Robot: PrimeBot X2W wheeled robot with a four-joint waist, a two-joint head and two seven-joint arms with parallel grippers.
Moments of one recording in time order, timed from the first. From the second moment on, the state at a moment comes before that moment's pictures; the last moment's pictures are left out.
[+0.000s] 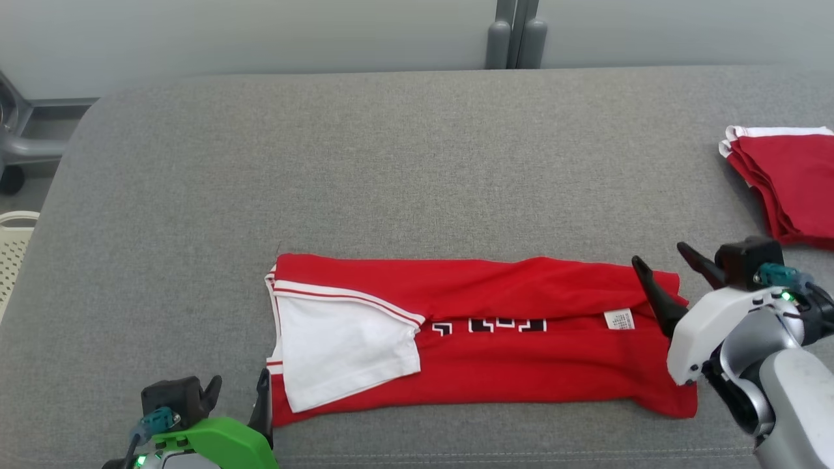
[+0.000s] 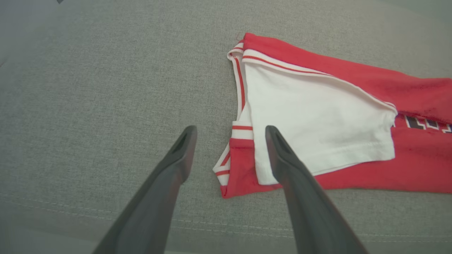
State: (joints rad) left arm 0.02 0.37 -0.45 0.03 -0.64 0.33 0.15; right arm -0.26 -0.40 0.23 0.20 0.36 0.13 0.18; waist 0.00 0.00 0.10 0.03
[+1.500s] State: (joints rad) left arm 0.01 0.24 -0.22 0.26 -0.53 0.08 -0.26; right arm -0.04 -0.05 0.03 0.34 0.33 0.13 -0.18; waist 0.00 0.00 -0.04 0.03
